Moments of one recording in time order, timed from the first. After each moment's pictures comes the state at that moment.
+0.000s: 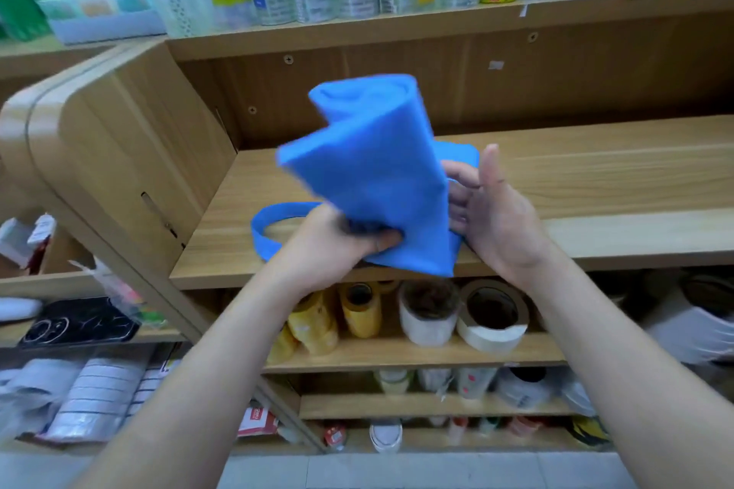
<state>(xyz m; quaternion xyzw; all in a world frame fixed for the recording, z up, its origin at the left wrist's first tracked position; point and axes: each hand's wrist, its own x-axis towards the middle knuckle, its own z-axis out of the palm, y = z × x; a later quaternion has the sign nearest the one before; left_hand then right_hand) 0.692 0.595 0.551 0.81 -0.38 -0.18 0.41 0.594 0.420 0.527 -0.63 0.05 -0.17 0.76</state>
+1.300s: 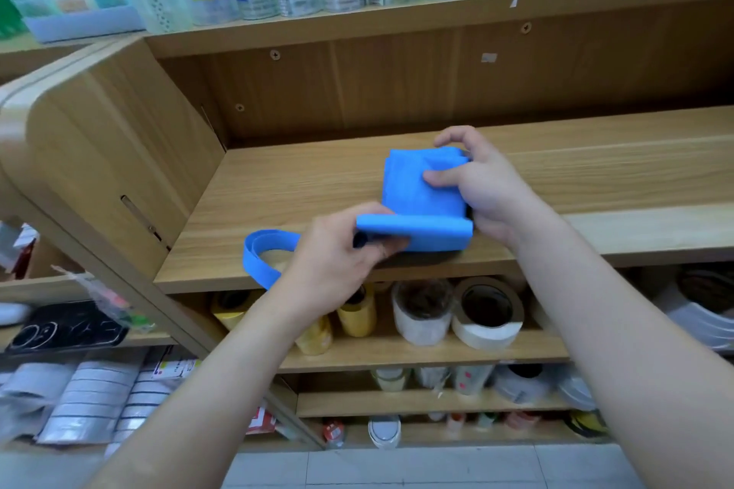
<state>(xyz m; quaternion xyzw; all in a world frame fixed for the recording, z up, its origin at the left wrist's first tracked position) 0.682 0.589 0.529 0.77 -0.46 -0.08 0.44 0.621 0.401 0.545 -0.68 0.22 -0.21 0.67</state>
